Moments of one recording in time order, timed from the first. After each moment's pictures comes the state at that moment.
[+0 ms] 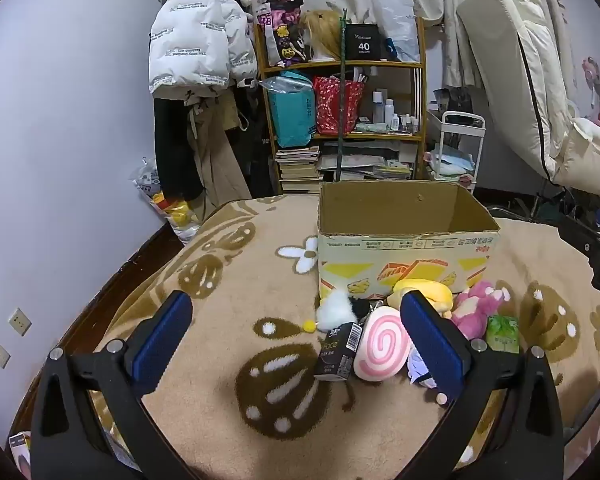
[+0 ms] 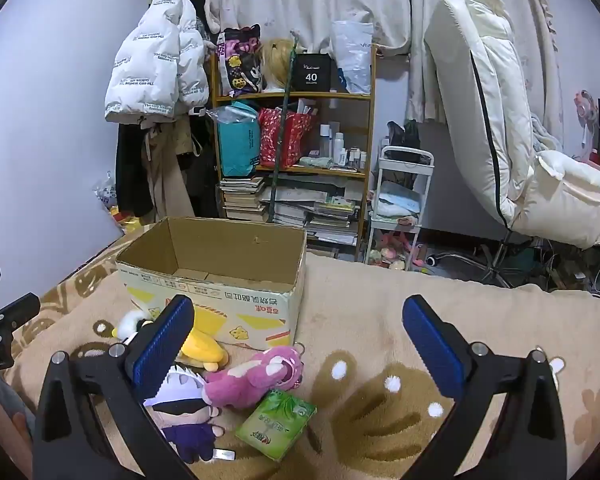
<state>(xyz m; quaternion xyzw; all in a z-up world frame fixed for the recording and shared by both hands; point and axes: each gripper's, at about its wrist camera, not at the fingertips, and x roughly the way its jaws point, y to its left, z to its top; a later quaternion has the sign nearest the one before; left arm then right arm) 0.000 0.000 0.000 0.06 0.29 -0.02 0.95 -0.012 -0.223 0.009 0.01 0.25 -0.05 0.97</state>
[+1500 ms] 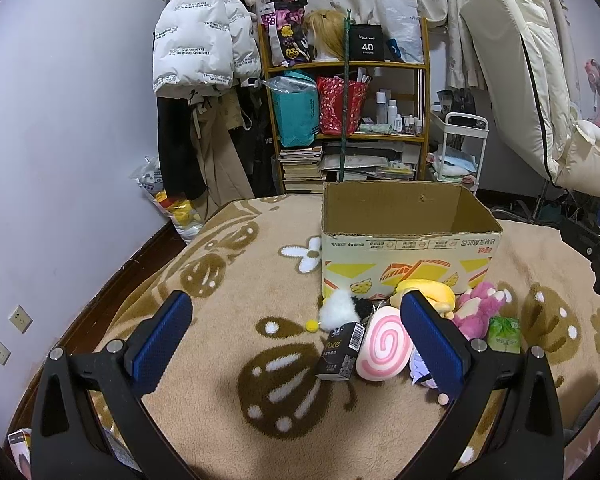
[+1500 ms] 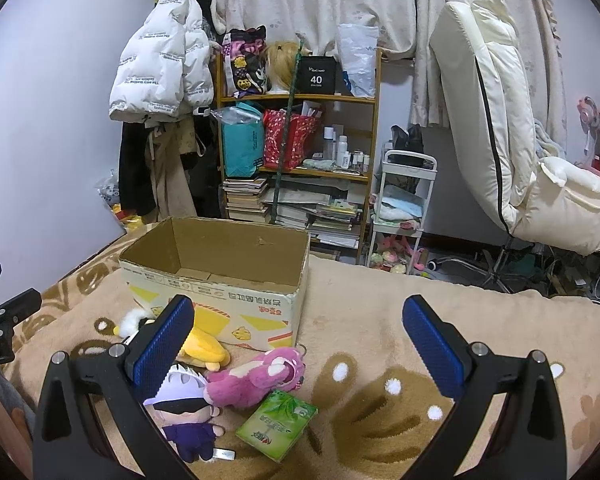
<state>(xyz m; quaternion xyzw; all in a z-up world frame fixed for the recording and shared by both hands) -0.003 0.009 0.002 0.06 0.29 -0.01 0.95 -0.010 -0.219 0.013 0.00 0.25 -0.04 0.97</state>
